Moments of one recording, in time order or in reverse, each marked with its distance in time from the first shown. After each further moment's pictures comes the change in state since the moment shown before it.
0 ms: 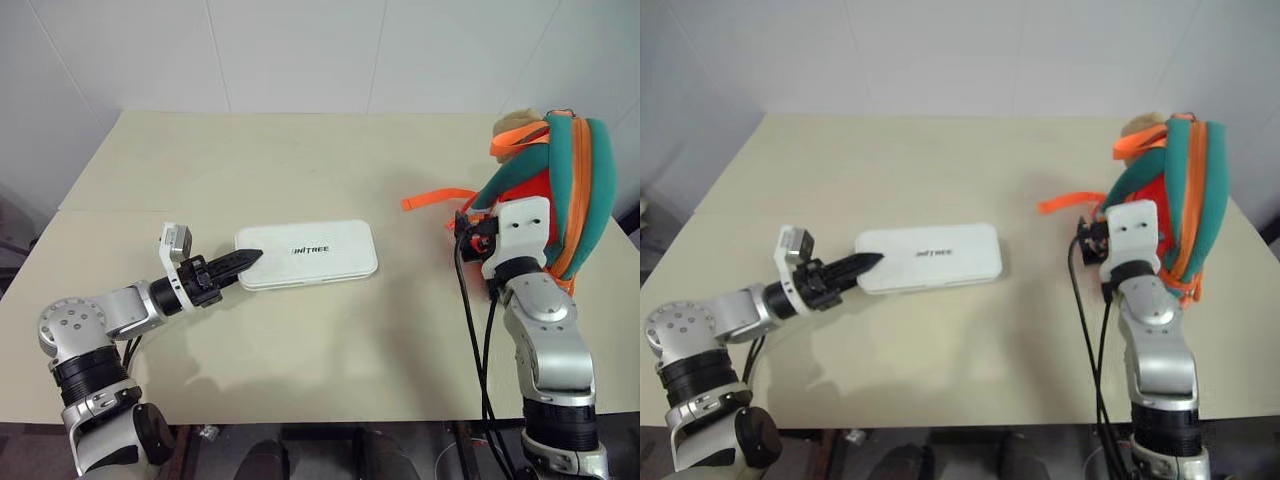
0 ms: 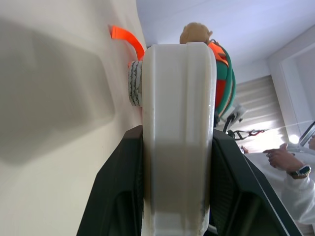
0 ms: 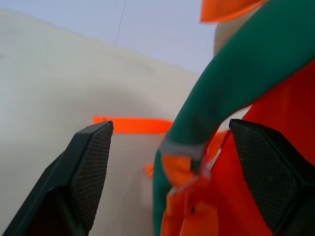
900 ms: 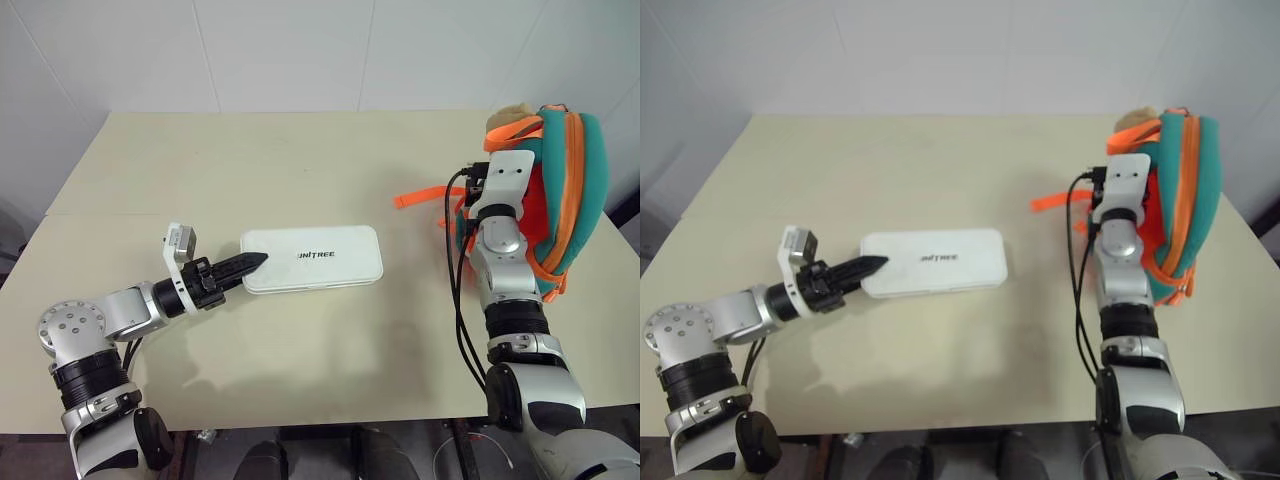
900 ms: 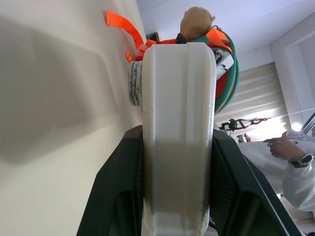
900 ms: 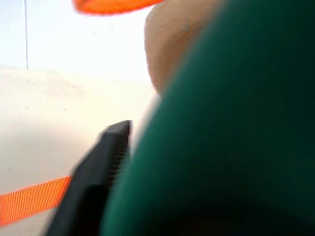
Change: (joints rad) left arm 0.024 -0.001 -0.012 -0.039 -0.106 0.000 0.096; right arm -0.491 0.026 -0.016 0.924 -0.057 -0.474 -0.260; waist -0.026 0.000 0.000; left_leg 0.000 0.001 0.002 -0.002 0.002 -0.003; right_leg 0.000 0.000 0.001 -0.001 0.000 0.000
